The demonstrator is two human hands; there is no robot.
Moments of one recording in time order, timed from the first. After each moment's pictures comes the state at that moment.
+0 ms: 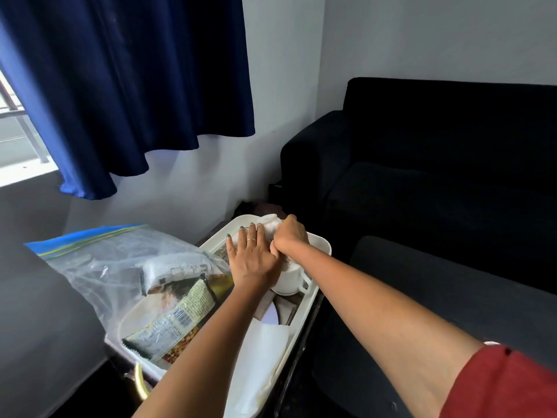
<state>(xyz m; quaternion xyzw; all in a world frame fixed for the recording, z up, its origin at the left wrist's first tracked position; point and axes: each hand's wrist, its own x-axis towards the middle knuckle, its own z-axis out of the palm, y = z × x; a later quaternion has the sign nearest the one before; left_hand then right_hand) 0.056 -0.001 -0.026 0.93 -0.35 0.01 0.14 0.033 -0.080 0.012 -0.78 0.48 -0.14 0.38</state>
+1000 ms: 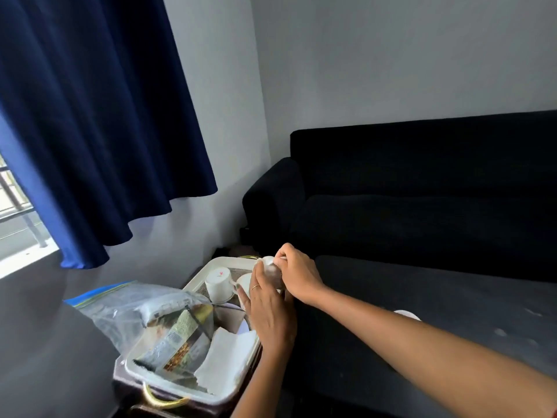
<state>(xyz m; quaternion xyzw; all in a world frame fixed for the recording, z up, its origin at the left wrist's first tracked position) -0.115 0.042 0.028 0.84 -0.35 0.09 0.40 -0.146 -0.031 0.073 -0.82 0.35 -0.29 0.35</state>
